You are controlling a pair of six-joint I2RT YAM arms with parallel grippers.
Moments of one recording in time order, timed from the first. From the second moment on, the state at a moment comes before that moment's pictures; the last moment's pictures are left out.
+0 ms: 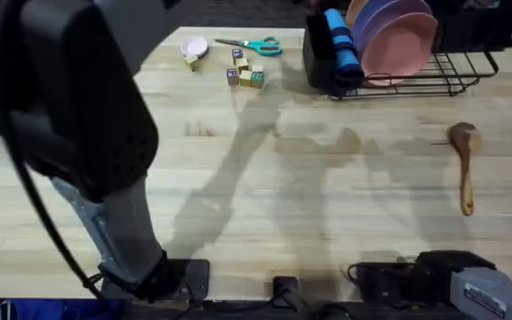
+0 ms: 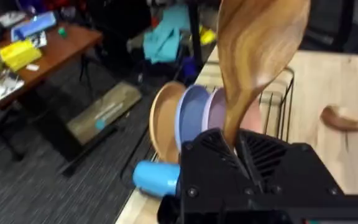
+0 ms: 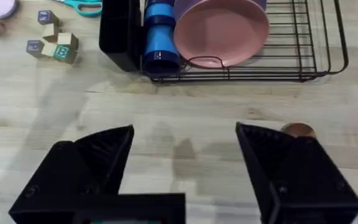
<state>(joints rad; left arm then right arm) -0.43 2.00 1.86 -0.10 0.67 0.30 0.01 1.07 1.40 -1.06 -0.03 0.00</state>
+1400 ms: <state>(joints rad) -0.44 2.16 1.86 -0.39 0.76 0.24 0.01 1.07 1.40 -1.06 -0.03 0.00</state>
